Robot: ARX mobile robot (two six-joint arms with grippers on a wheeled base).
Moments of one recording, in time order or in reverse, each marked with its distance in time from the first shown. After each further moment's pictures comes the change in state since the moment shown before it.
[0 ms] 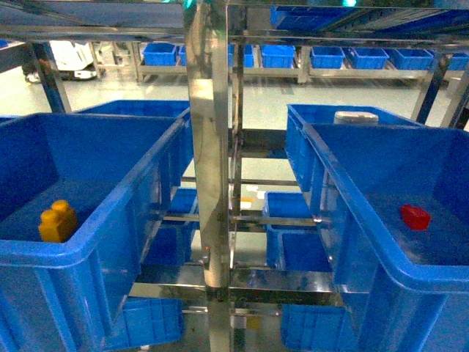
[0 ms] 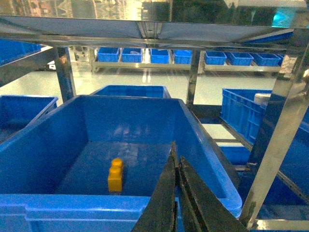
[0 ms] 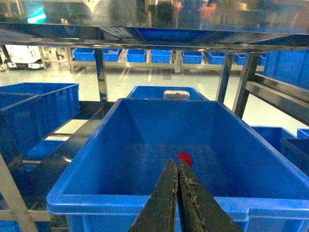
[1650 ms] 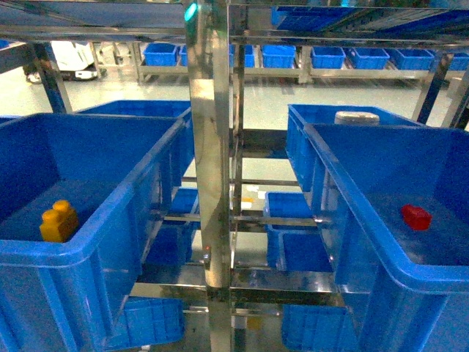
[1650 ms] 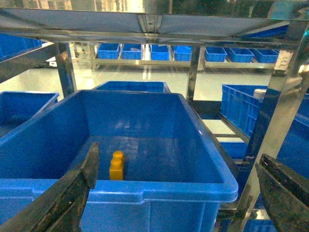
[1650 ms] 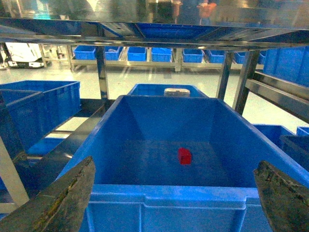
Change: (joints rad) left arm 0.000 -0.238 0.000 -0.251 0.000 0.003; right arm 0.000 -0.188 0.000 -0.200 0.000 0.000
